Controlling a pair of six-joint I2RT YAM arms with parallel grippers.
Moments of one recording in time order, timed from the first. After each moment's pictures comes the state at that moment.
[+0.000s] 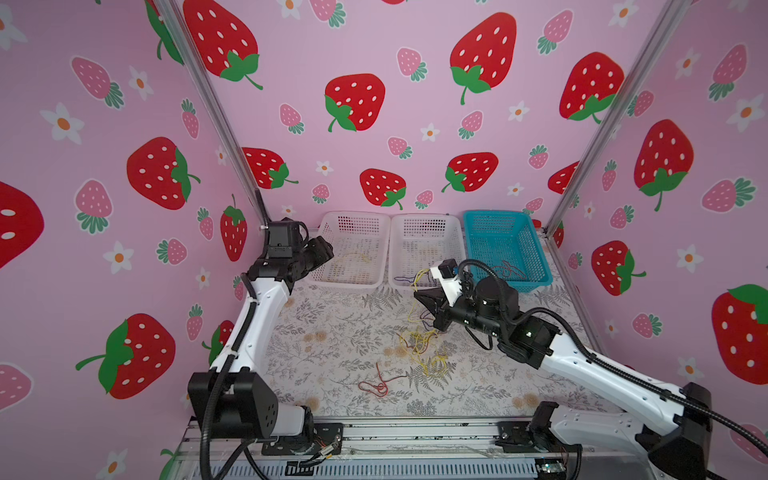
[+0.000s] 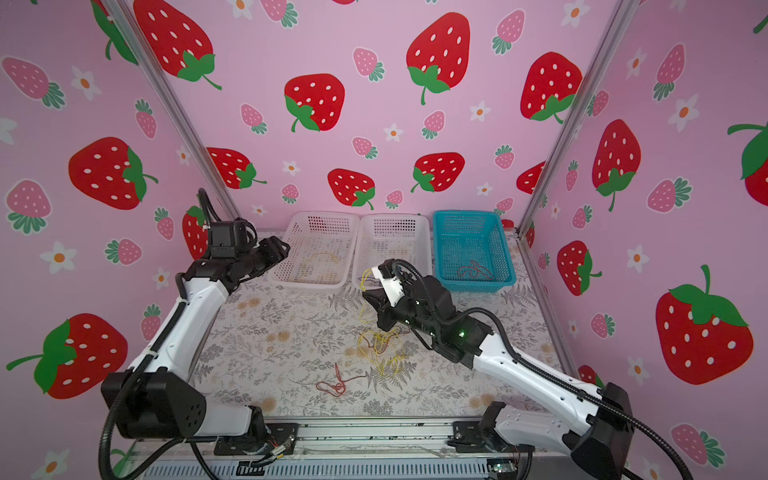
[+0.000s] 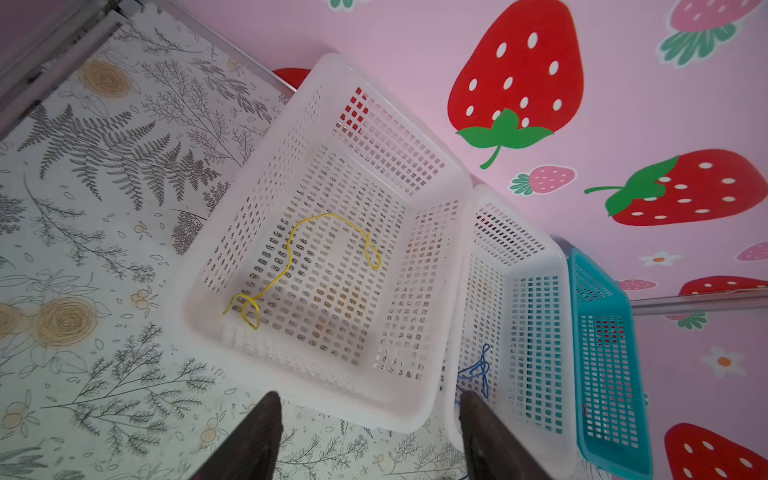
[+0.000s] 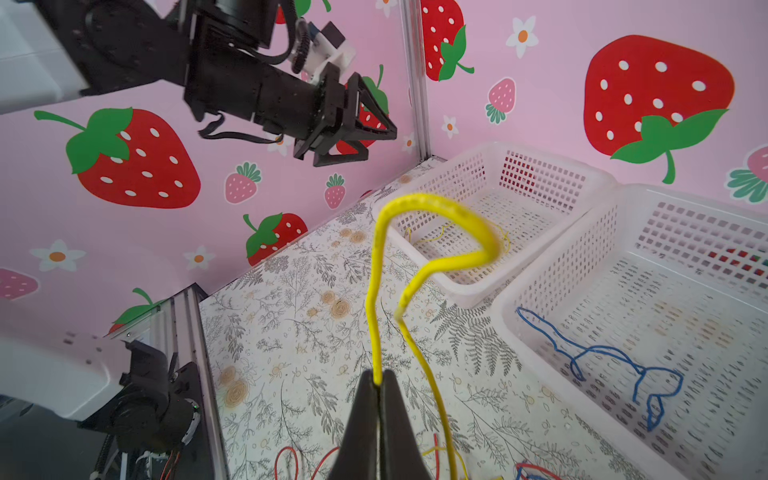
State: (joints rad) left arm 0.00 1.35 1.30 -0.59 0.17 -0.55; right arm 0.99 1.19 1.03 -0.06 -0.13 0.17
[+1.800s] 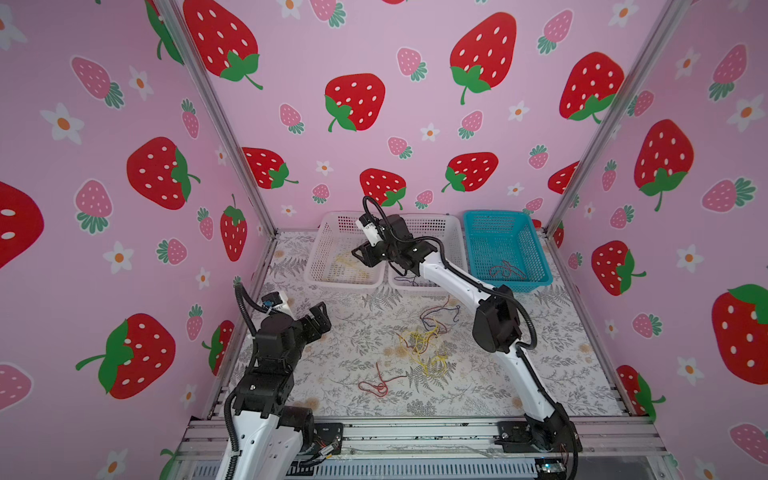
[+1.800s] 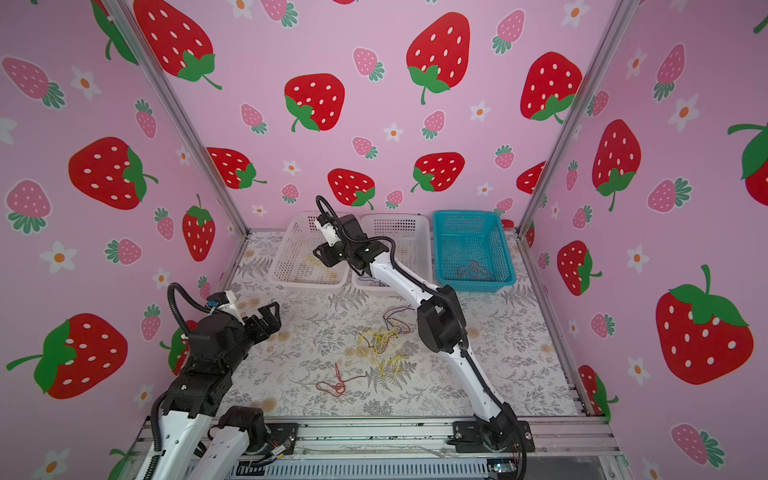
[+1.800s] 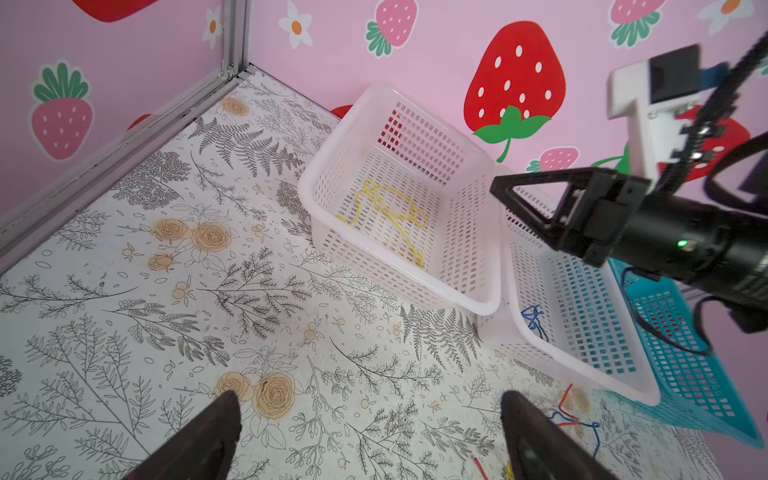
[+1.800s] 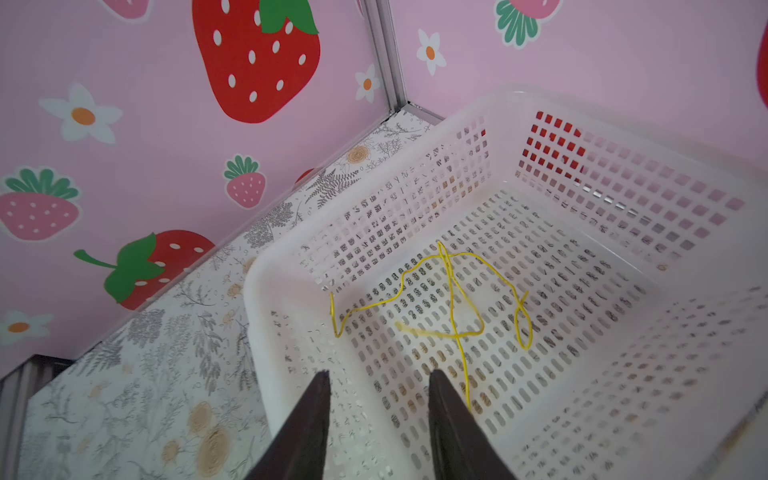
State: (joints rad) left arm -0.09 0.52 0.60 -0.52 -0.07 -0.52; right arm 0.84 2.35 2.26 -0.38 -0.30 0.11
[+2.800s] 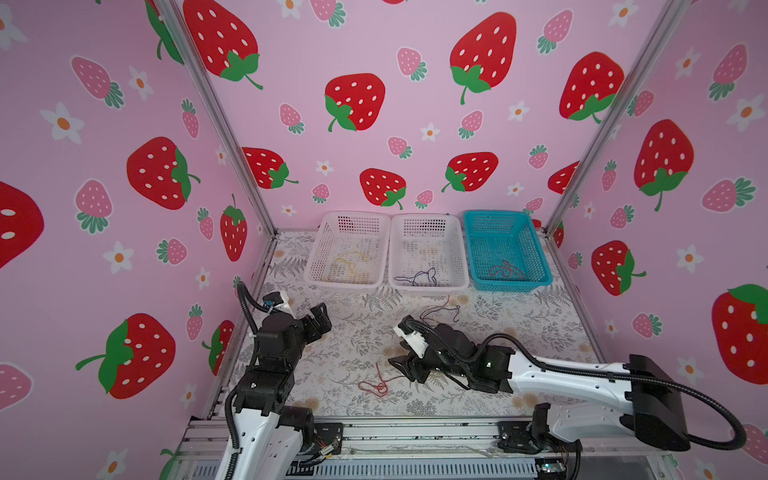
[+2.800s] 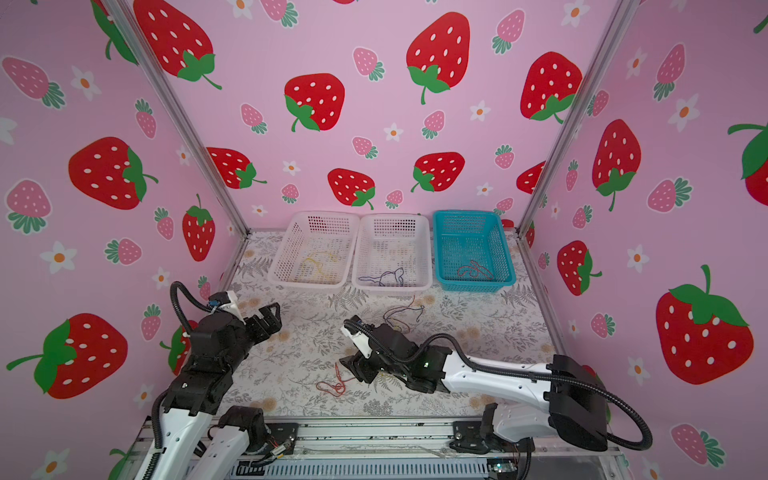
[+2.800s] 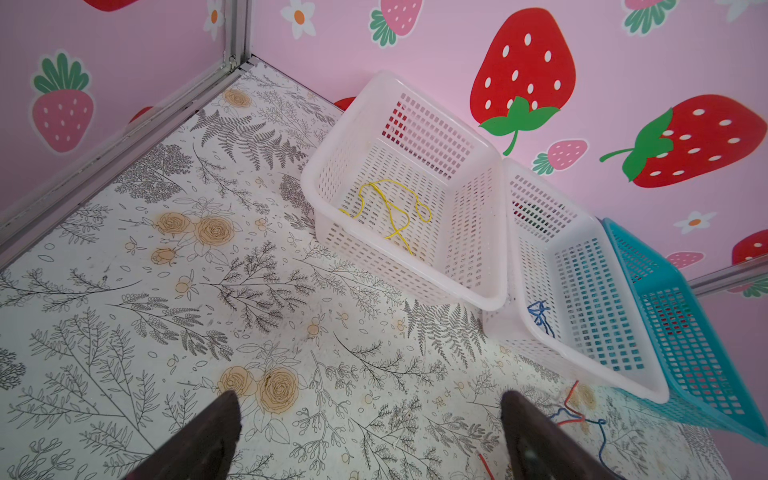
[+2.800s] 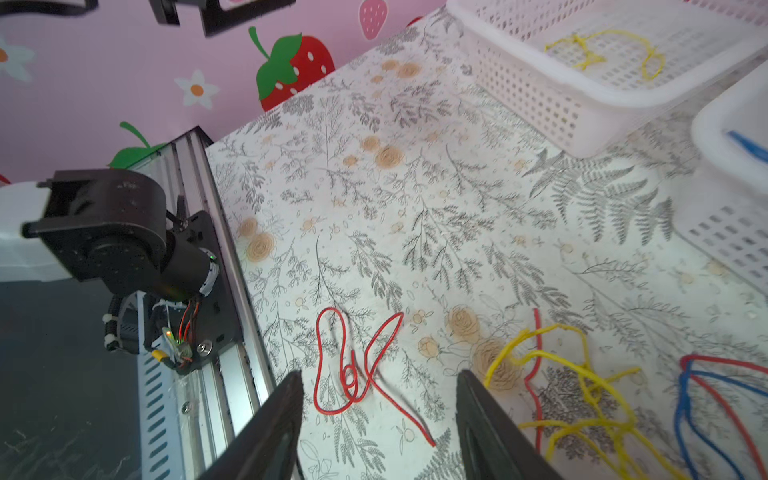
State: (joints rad) left arm -0.09 0.53 0.60 -0.53 -0.07 -0.52; right arm 1.30 1.32 0.78 -0.01 0.02 0.25
